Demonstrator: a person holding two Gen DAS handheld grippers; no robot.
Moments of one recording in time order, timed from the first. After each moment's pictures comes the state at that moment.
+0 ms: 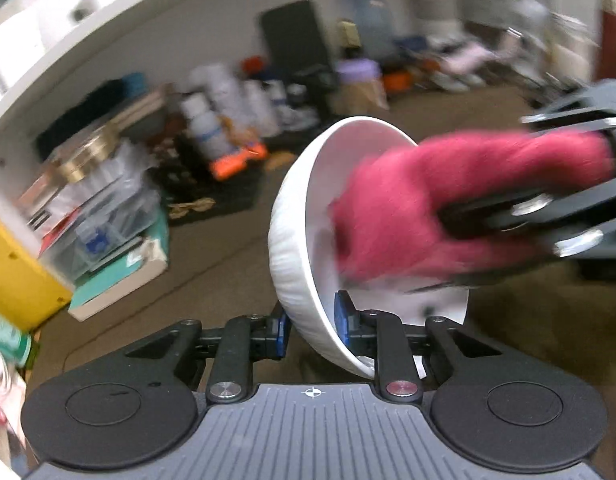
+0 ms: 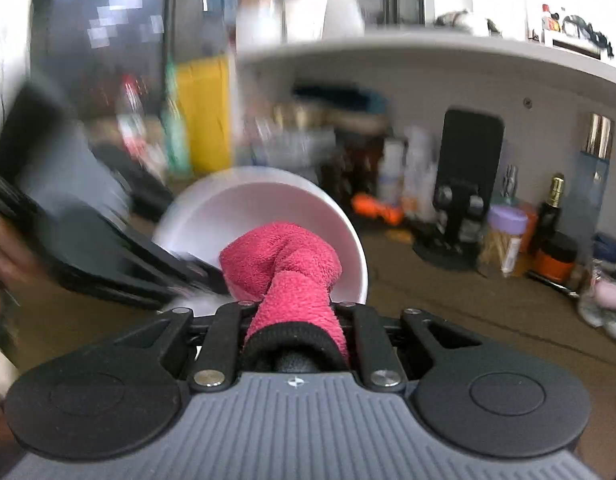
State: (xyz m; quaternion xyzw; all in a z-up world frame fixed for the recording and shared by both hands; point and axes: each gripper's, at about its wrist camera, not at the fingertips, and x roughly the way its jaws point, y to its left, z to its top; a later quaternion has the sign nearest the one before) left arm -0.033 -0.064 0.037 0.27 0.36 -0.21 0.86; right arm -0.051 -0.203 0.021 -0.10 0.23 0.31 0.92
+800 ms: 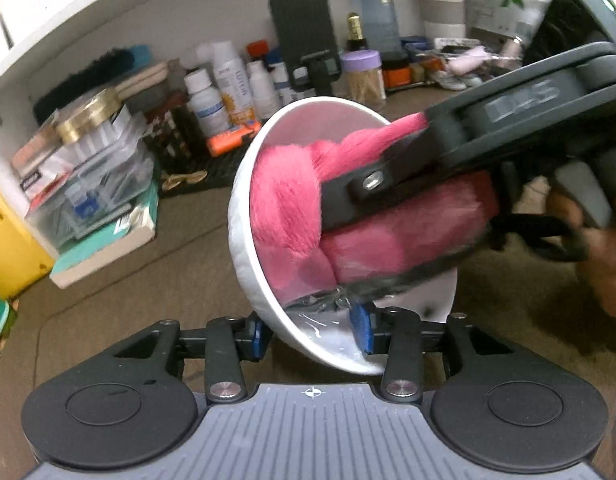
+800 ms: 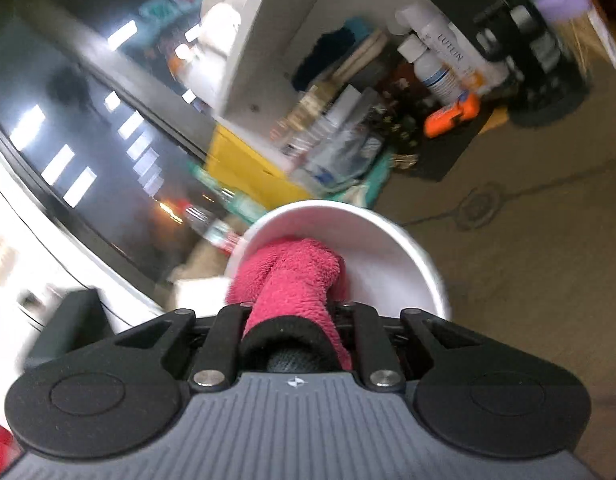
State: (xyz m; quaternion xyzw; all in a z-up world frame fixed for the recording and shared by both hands) left arm -0.029 -0.045 0.020 0.20 0.37 -0.19 0.89; right arm 0.026 -0.233 -0.014 0.35 0.32 0.46 0.75
